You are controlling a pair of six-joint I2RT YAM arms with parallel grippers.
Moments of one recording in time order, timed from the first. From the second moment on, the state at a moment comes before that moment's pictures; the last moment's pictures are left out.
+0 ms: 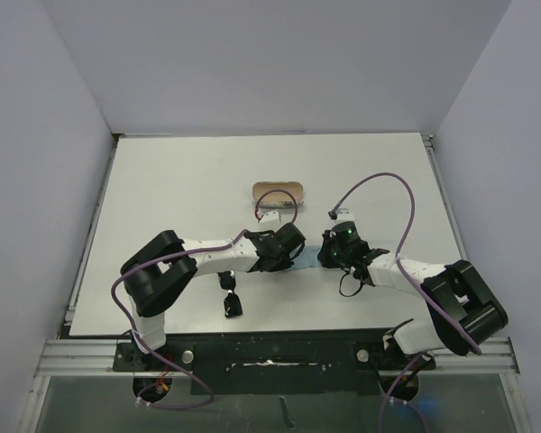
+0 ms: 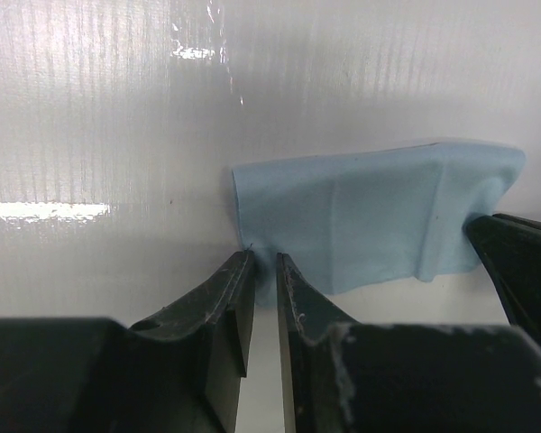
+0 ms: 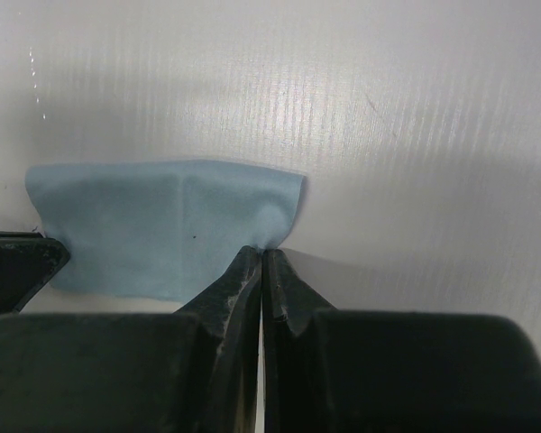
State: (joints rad) left arm -1.00 1.86 1.14 -0.35 -0.38 -1.11; right arm 0.52 1.40 0.50 0.09 0.05 0.44
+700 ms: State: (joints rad) left arm -1.00 1.86 1.14 -0.35 -0.38 -1.12; right arm 0.52 1.40 0.50 0.09 0.05 0.44
